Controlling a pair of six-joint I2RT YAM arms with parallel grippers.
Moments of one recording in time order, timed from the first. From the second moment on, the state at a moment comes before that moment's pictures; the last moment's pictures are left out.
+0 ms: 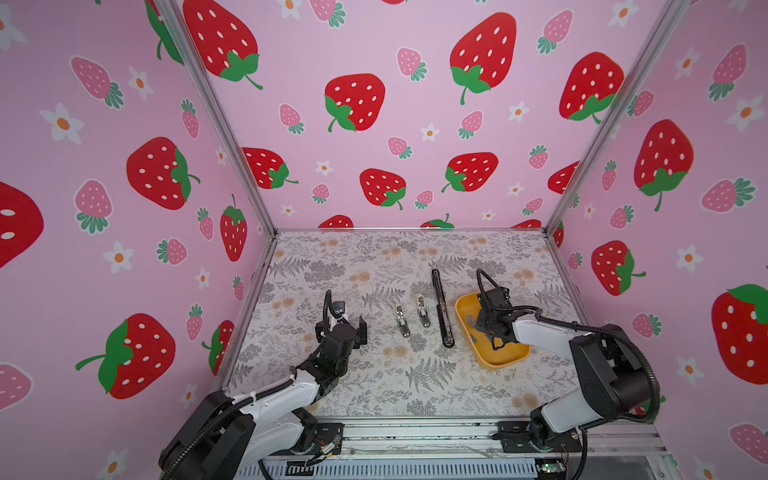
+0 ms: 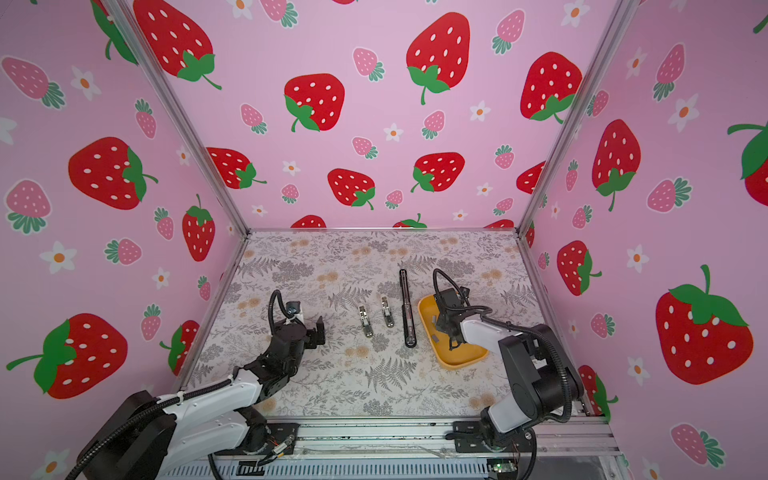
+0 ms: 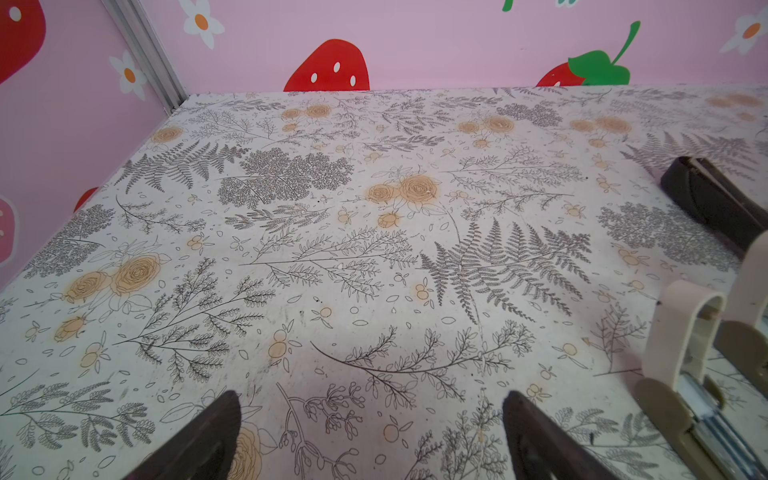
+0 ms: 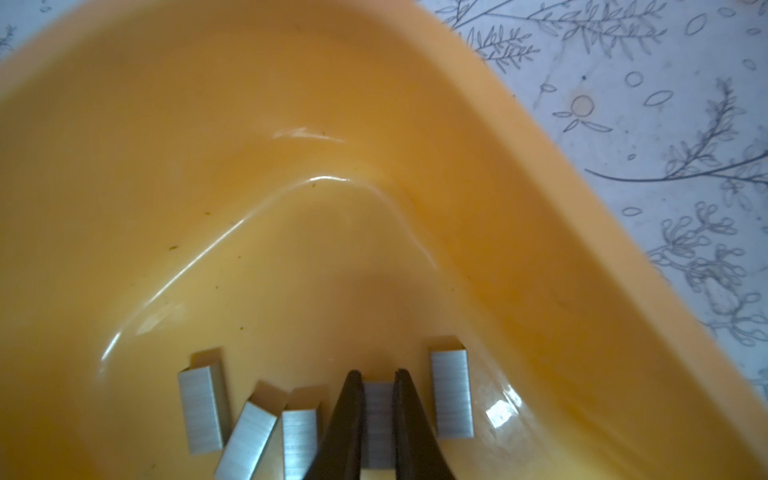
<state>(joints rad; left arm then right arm) -0.57 1.10 0.24 0.35 -0.57 -0.25 0.48 1.54 0.69 -0.25 0.31 0.66</state>
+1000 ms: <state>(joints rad) -0.57 0.91 0.24 0.12 -0.40 -0.33 0.92 1.24 0.75 0.03 0.31 0.40</state>
